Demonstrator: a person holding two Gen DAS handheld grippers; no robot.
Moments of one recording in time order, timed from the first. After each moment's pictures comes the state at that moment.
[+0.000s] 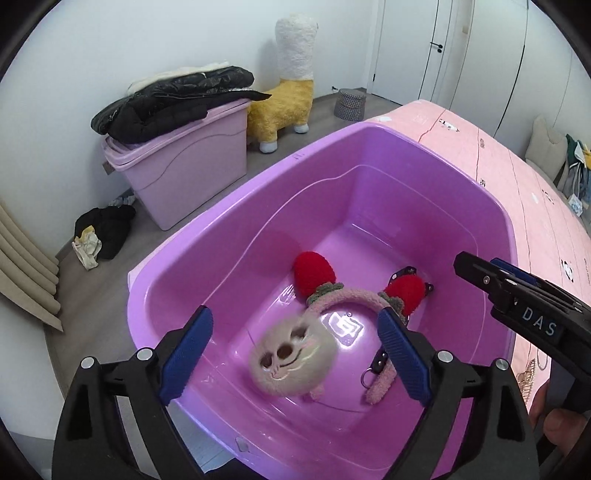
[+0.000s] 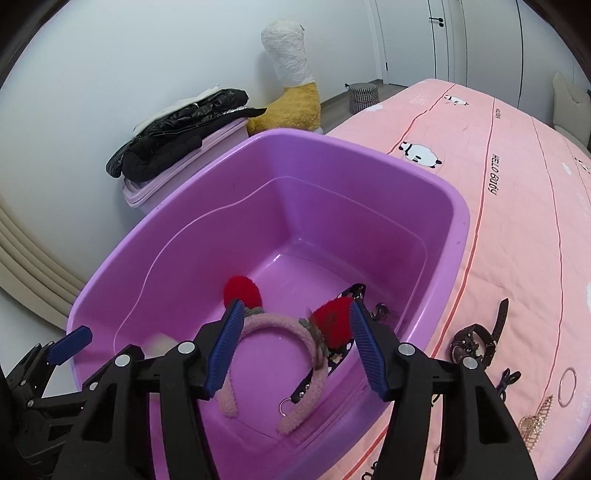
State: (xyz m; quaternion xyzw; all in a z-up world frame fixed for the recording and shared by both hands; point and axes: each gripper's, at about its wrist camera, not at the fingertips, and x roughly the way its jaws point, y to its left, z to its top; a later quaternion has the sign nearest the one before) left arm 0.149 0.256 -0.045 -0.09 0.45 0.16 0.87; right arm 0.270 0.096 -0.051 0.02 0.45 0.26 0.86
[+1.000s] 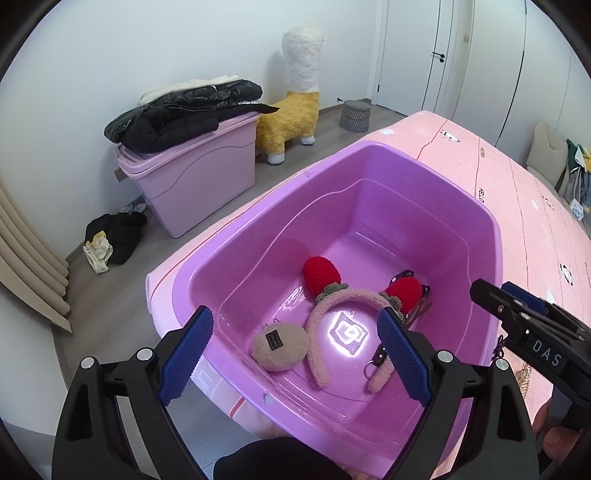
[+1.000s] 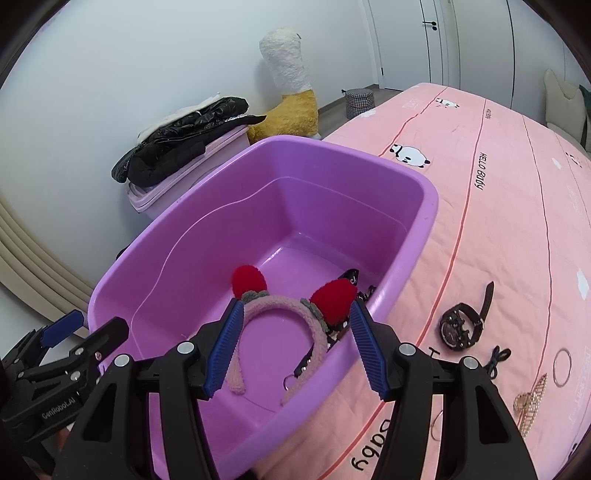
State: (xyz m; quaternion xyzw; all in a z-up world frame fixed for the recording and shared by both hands) left arm 0.118 0.250 -0.019 -0.08 0.43 0.17 0.88; right arm 0.233 0.067 -0.036 0.03 0.44 0.26 0.86
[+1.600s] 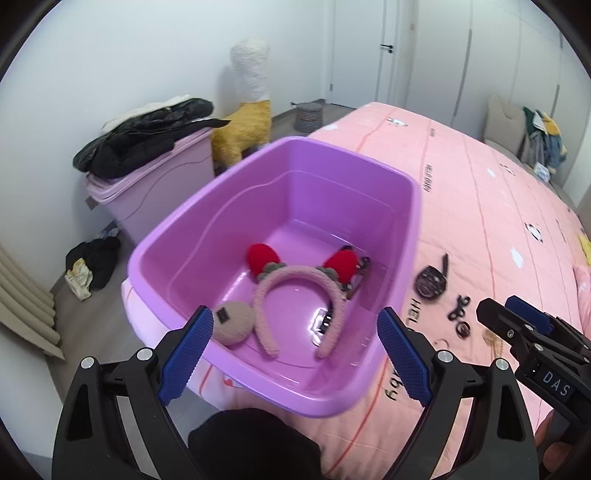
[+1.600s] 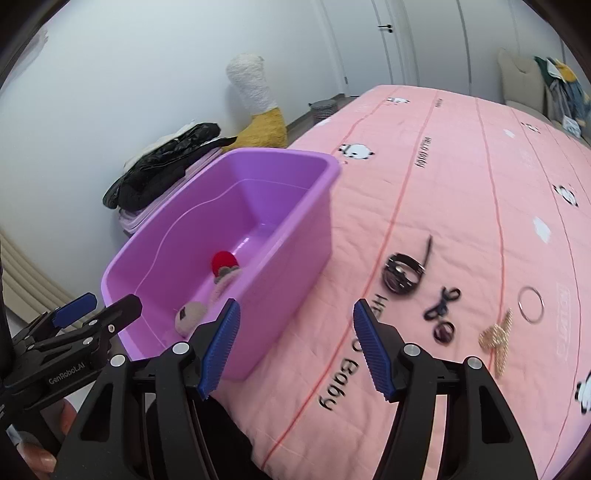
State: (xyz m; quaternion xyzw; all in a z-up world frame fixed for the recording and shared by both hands) left arm 0.080 0.166 -0.005 -0.04 0.42 0.09 0.90; right arm 0.148 -0.040 -0.031 0.09 0.42 0.21 0.88
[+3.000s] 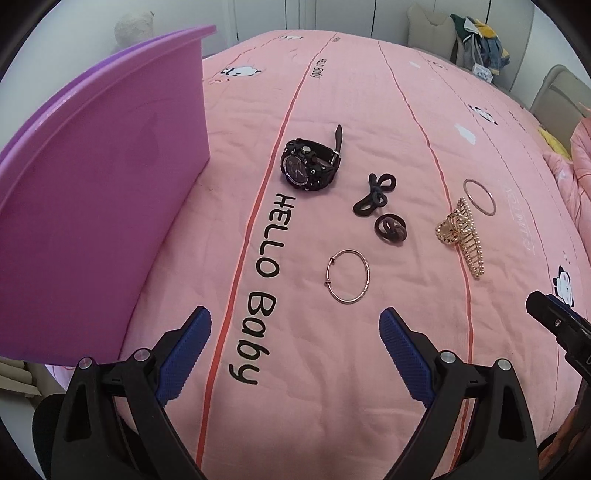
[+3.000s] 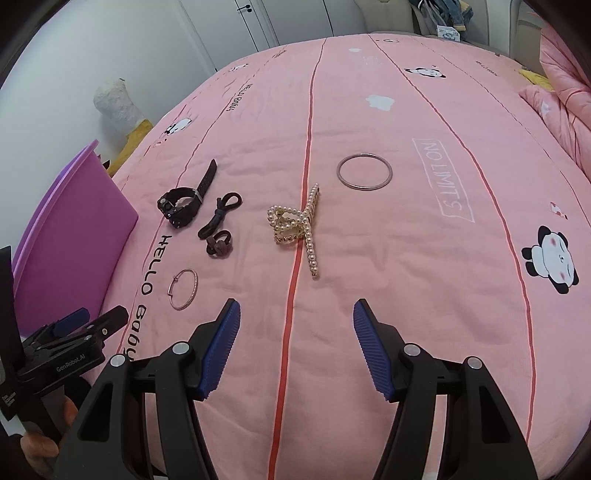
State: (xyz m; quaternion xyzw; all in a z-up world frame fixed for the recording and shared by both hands) left arm 0.128 -0.011 -0.176 0.03 0.52 -0.04 0.85; right arm 0.117 -0.253 -0.193 0.18 0.48 0.02 0.86
